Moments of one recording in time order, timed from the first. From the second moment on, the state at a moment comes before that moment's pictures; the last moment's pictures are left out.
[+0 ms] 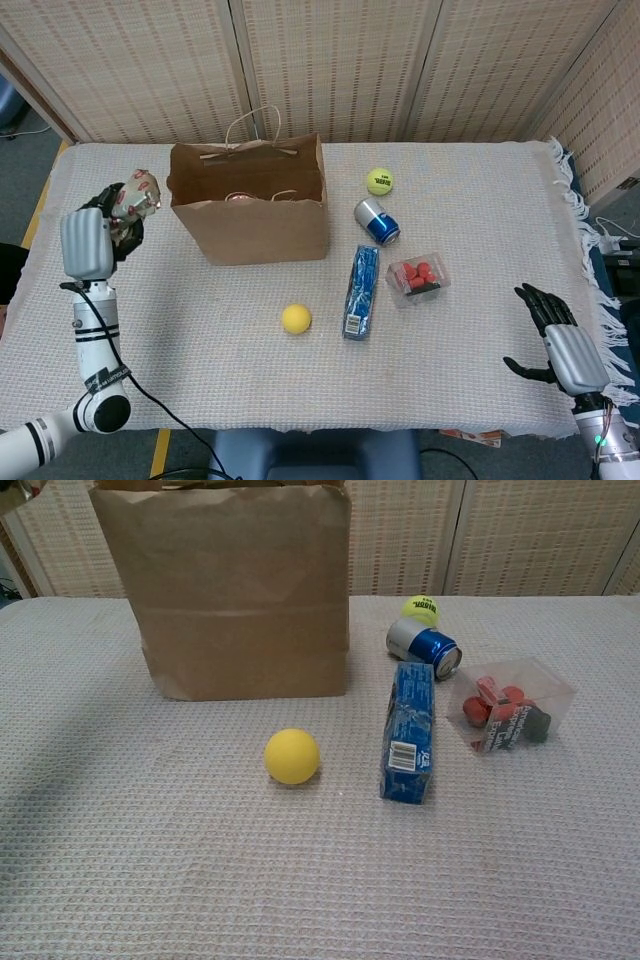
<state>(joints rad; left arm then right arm) -0.54 -1.47 -0.57 -1.61 1.13 1.40 0.31 0.13 -1.05 0.02 -1.74 -1.49 1.34 0.15</state>
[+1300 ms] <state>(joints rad) -1.09 -1.59 -0.55 -1.33 0.85 1.00 0.41 0.14 -1.03 0.02 -1.76 -1.46 1.30 0.16</state>
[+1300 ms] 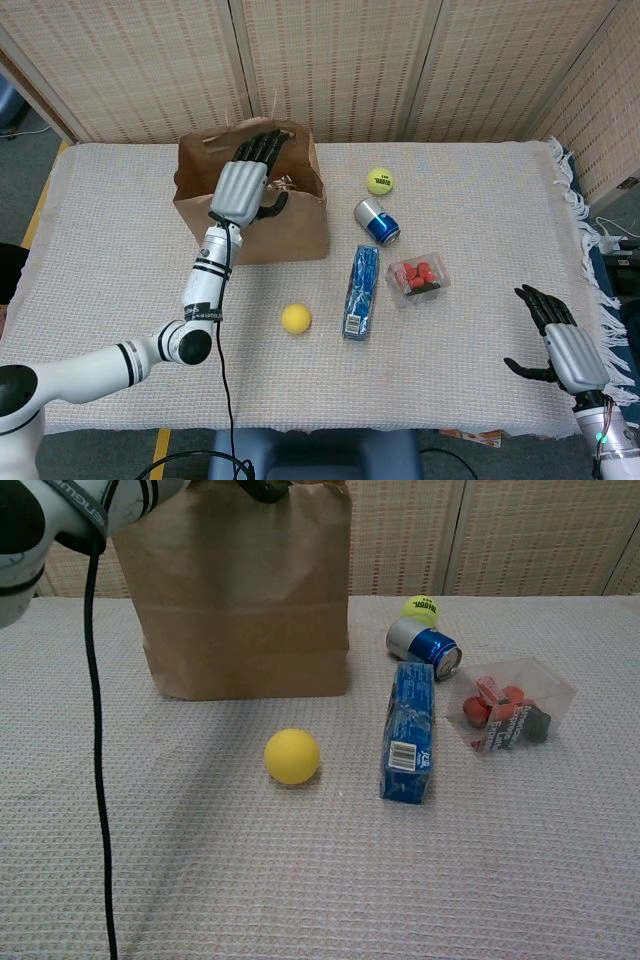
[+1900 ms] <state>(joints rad) -0.57 -1.27 -0.30 -1.89 1.17 1.40 0.22 0.13 -1.04 0.01 -1.75 -1.47 1.31 0.12</state>
